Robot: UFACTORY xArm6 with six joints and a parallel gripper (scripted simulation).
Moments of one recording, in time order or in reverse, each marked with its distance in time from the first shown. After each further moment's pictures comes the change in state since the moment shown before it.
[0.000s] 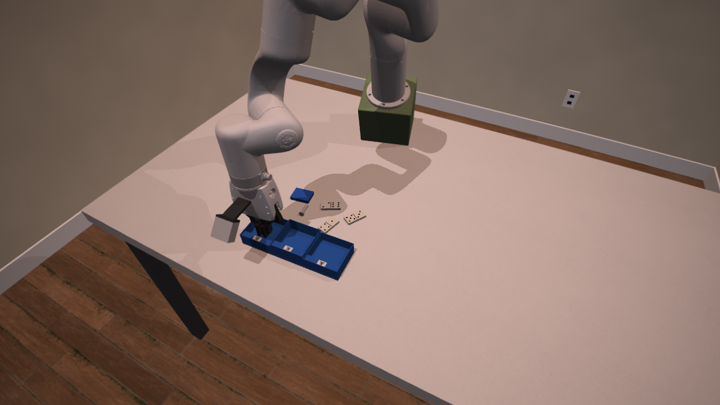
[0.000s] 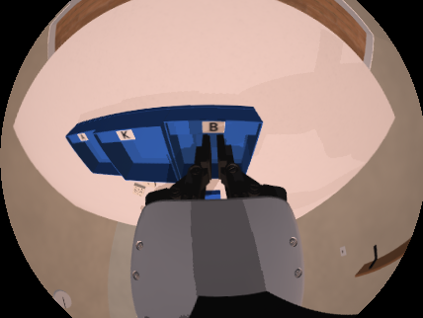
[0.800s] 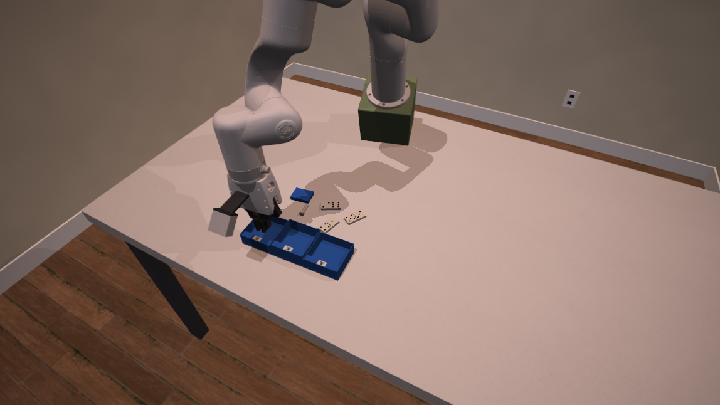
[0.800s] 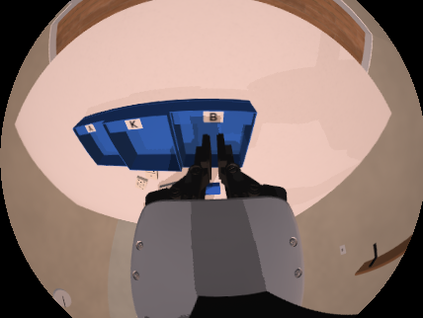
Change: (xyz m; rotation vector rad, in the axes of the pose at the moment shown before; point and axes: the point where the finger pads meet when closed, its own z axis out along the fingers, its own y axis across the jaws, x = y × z) arm 0.000 0.000 -0.018 0.000 -0.001 0.000
